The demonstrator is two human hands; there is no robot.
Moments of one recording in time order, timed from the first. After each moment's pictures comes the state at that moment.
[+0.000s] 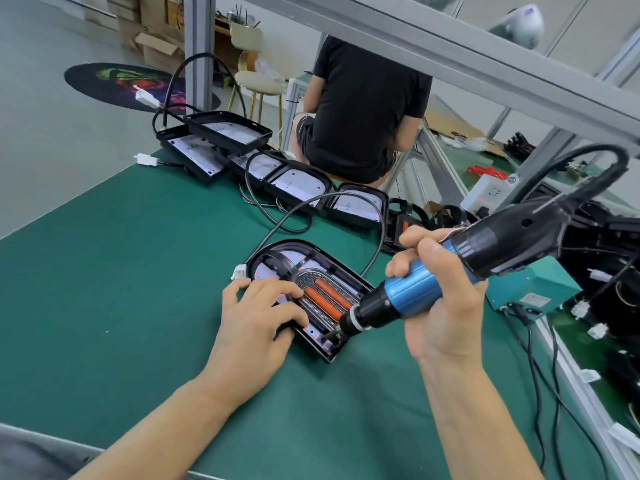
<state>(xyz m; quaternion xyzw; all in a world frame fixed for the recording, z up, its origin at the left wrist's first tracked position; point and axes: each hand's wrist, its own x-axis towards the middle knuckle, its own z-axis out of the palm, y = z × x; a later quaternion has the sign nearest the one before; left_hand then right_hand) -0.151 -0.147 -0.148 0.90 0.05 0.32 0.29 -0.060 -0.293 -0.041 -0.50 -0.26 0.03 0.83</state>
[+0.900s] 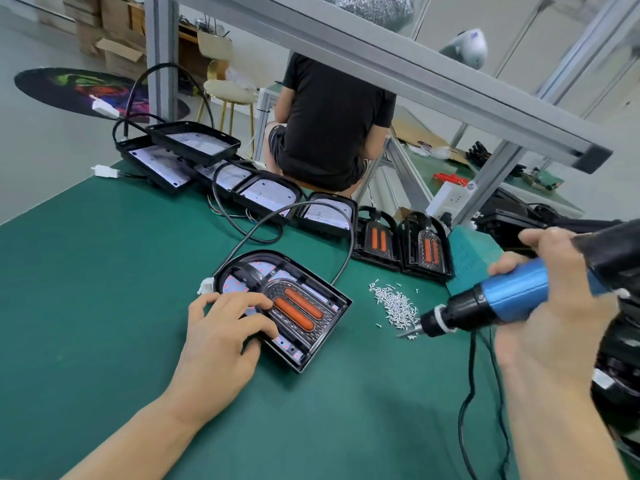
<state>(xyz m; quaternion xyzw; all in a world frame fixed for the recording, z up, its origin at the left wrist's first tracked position) -0.148 -0.144 -0.153 0.89 0.05 0.33 0.31 -0.039 -0.377 0.007 -0.56 -0.15 -0.19 0.79</state>
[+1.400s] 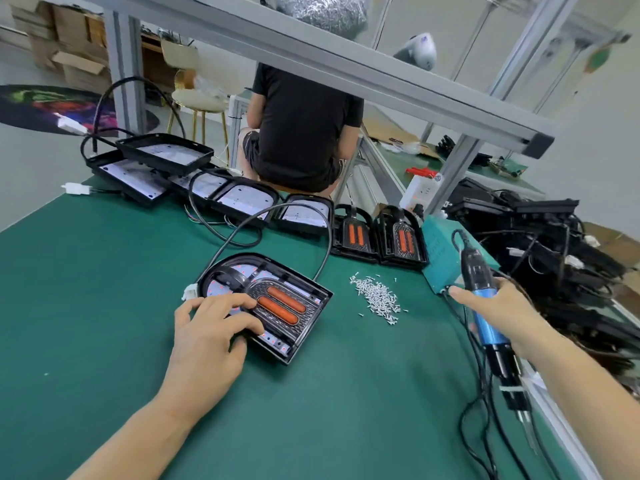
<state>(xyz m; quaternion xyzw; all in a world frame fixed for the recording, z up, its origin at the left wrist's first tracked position) -0.148 -0.146 -0.151 0.88 0.05 0.35 0.31 0.030 -0.469 -0.034 -0.90 0.09 0.03 0.42</state>
